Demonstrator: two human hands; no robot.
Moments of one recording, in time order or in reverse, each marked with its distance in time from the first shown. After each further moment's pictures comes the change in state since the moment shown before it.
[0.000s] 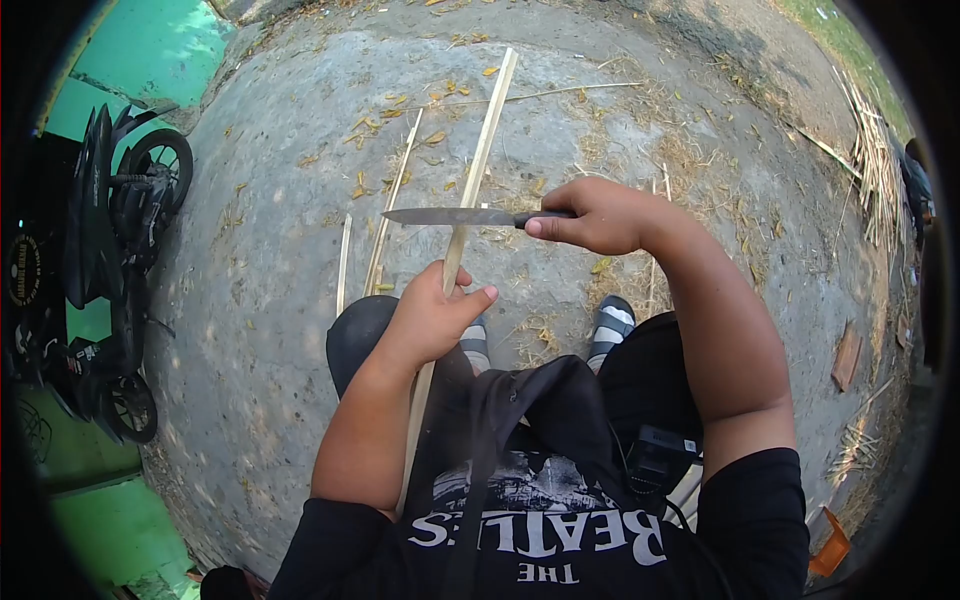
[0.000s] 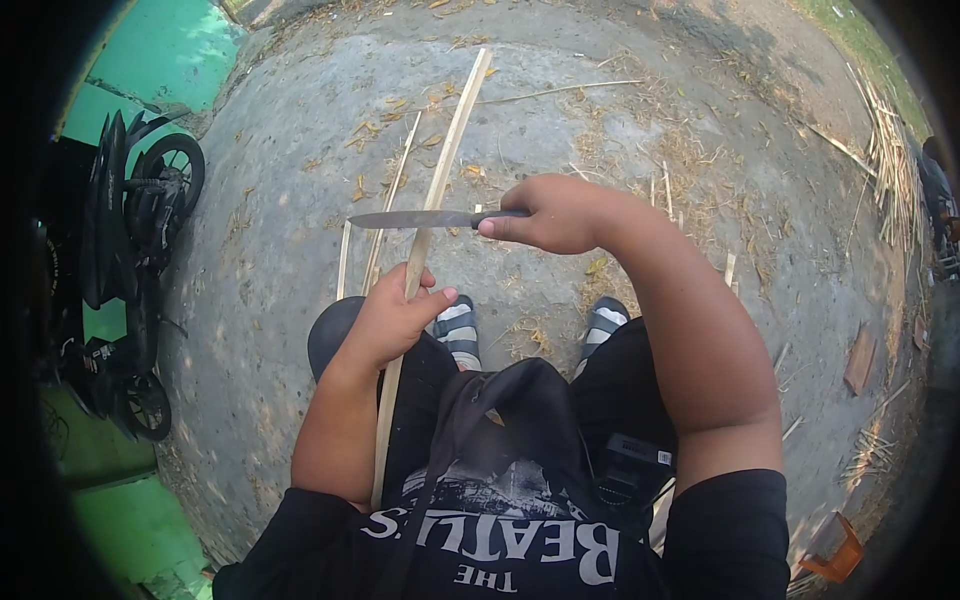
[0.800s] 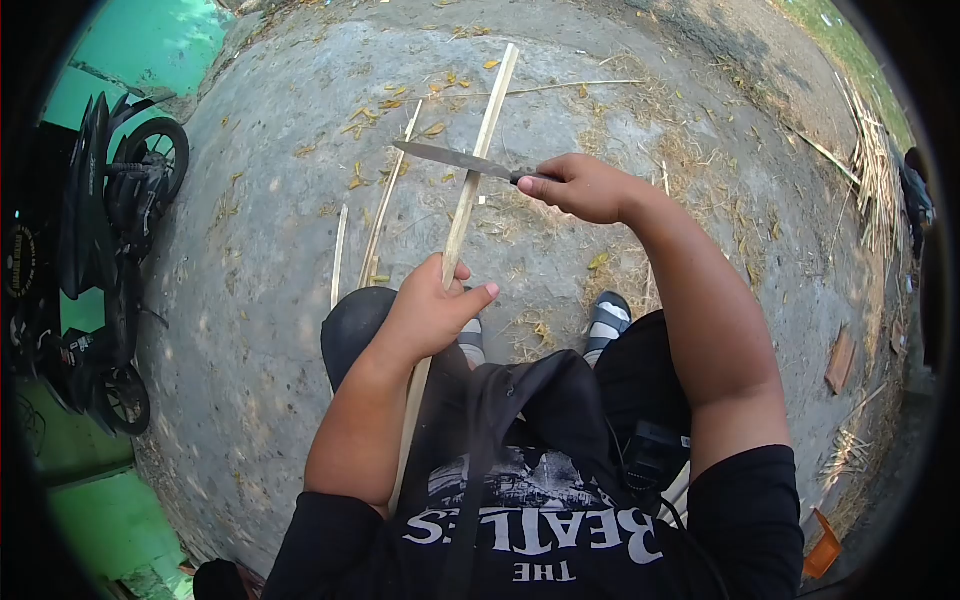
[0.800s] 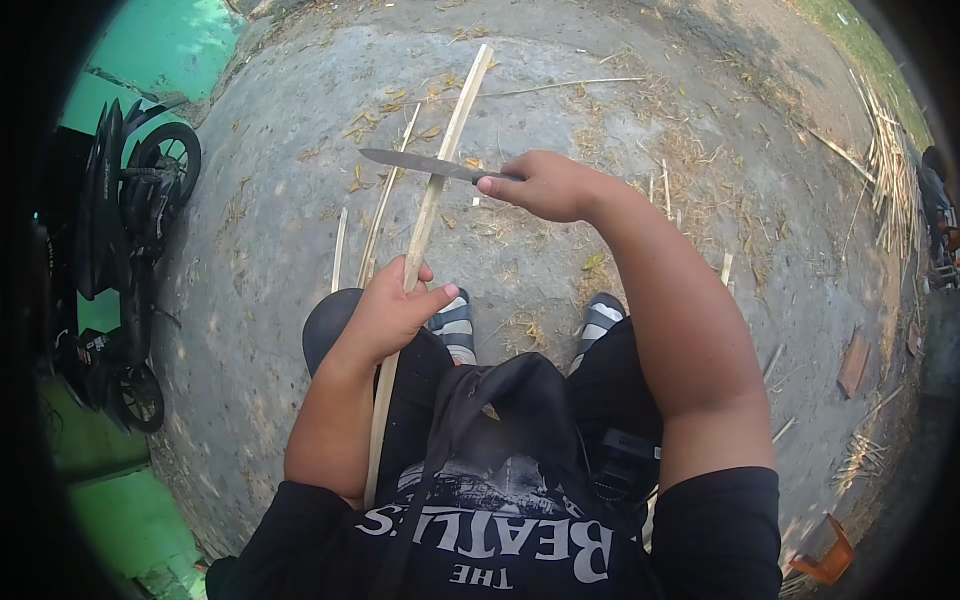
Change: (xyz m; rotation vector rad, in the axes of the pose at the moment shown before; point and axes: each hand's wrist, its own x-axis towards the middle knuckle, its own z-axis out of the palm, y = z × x) left_hand -0.005 0.007 0.001 -0.083 -0.032 -0.062; right_hand 0.038 0.022 0.009 0.187 0.100 0.068
